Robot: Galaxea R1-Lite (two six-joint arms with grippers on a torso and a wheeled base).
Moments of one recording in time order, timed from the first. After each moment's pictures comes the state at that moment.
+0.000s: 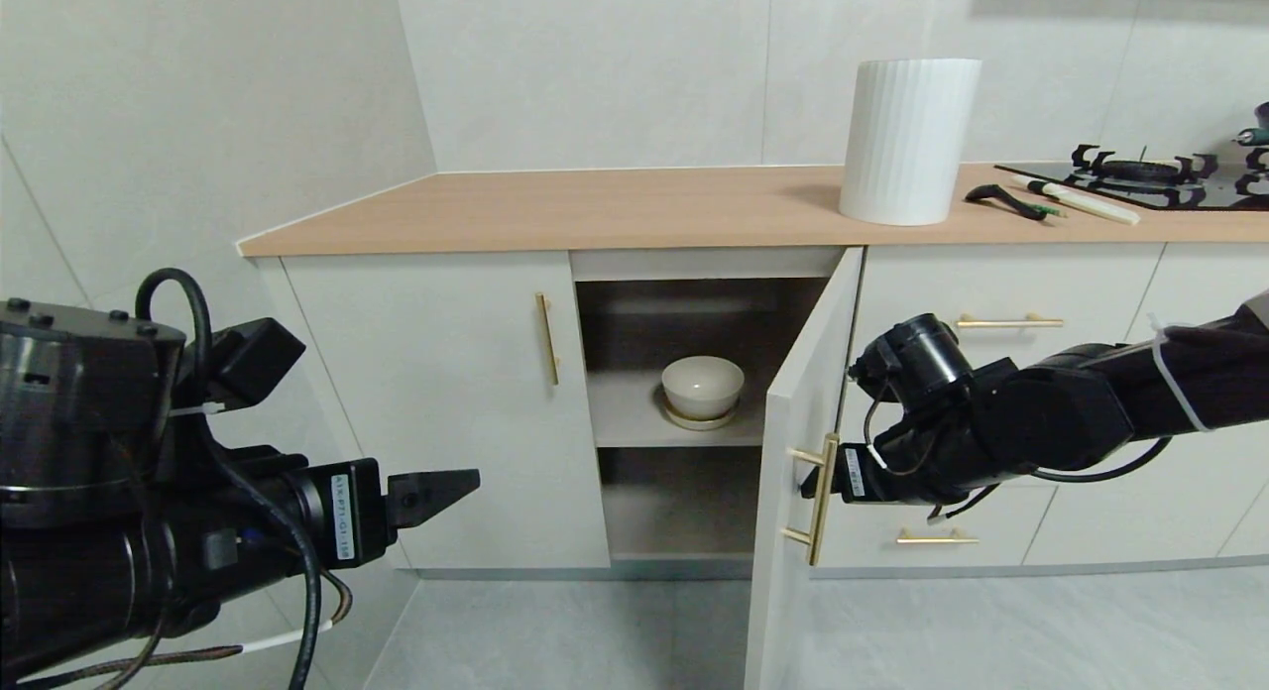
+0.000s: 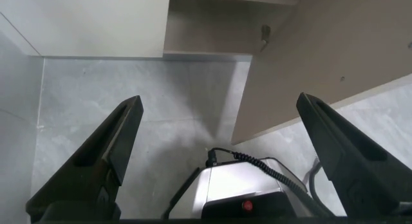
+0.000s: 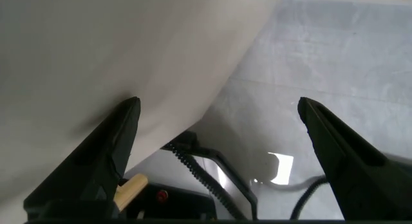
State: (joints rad) left arm -0.48 1.29 -0.74 0.04 0.14 -0.44; right arm 0.47 1.99 -1.20 0.15 -0.06 0.38
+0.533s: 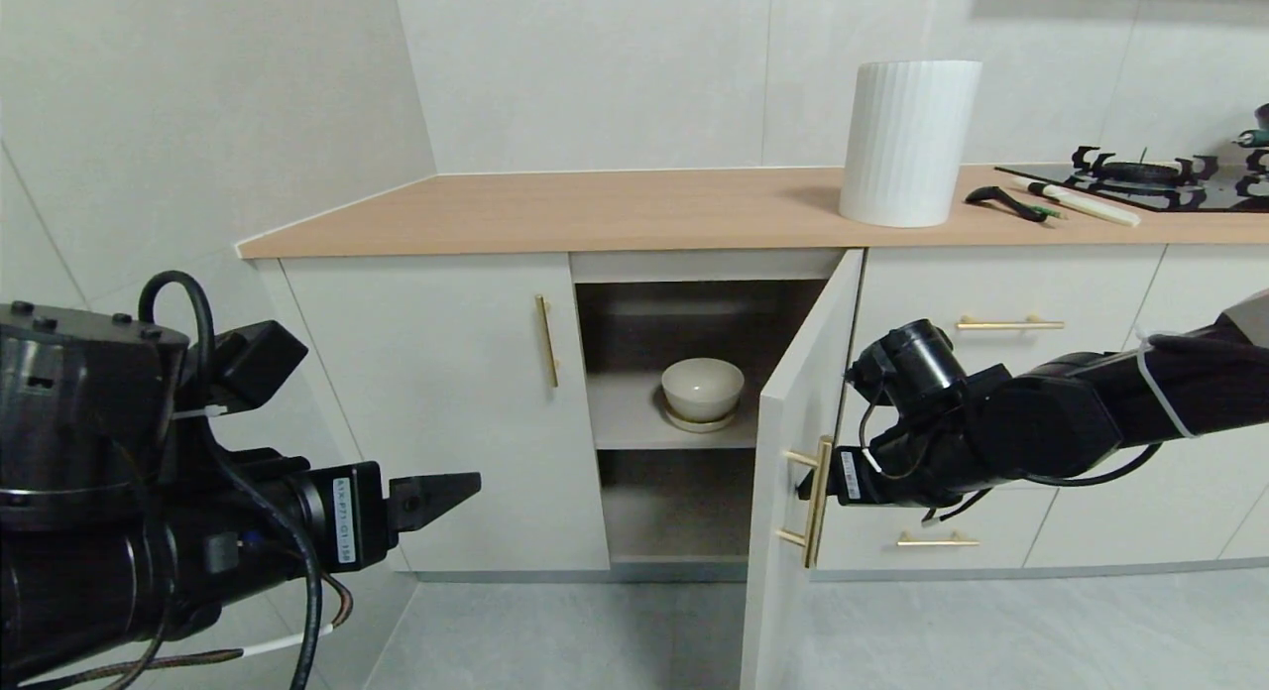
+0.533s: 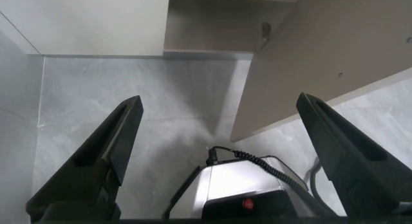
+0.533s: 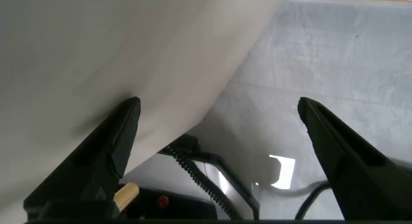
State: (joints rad) left arm -0.48 1.30 -0.74 0.04 0.14 -0.44; right arm 0.47 2.01 -1.19 0.11 -0.06 0.38
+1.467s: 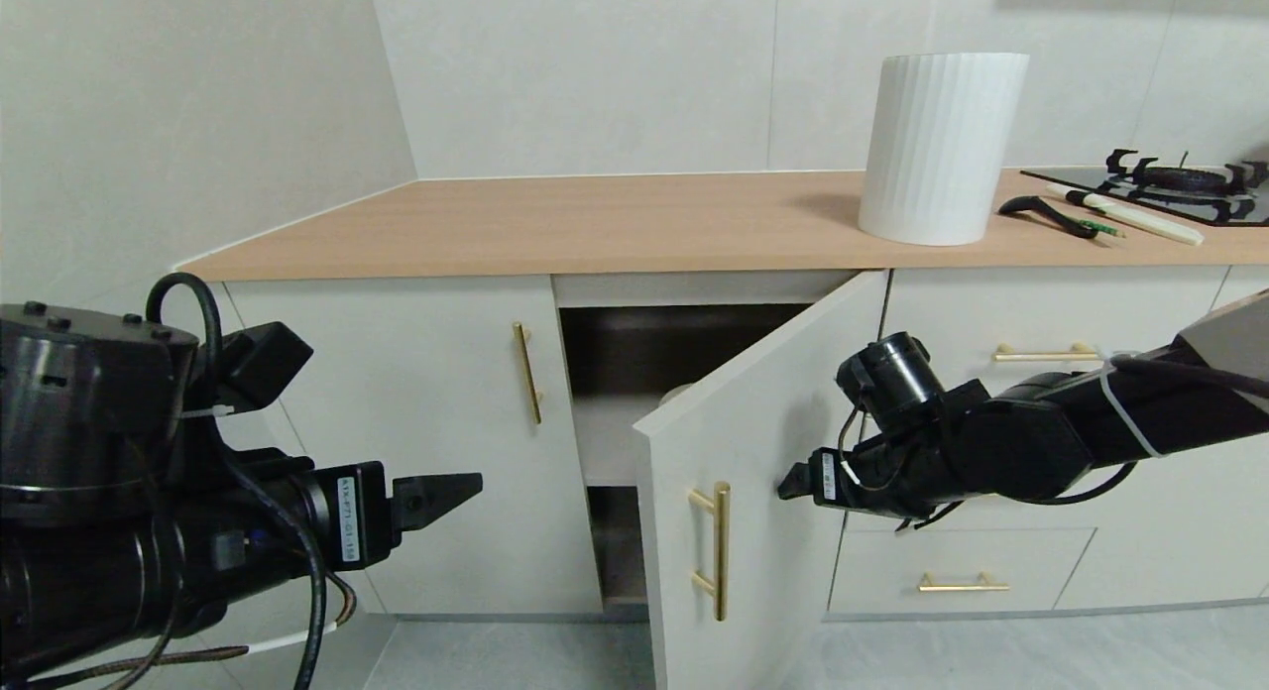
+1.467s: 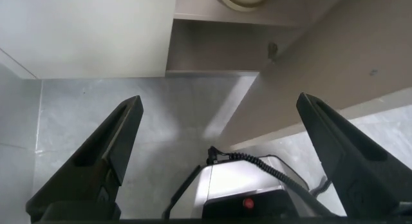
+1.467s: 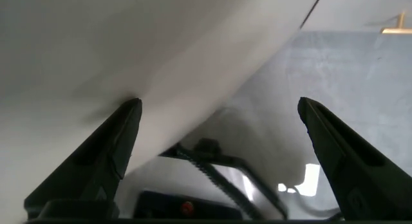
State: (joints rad) left arm -0.48 1.30 -0.74 0.04 0.14 -0.44; right arm 0.53 2.04 -1.17 -0.01 -0.06 0.55
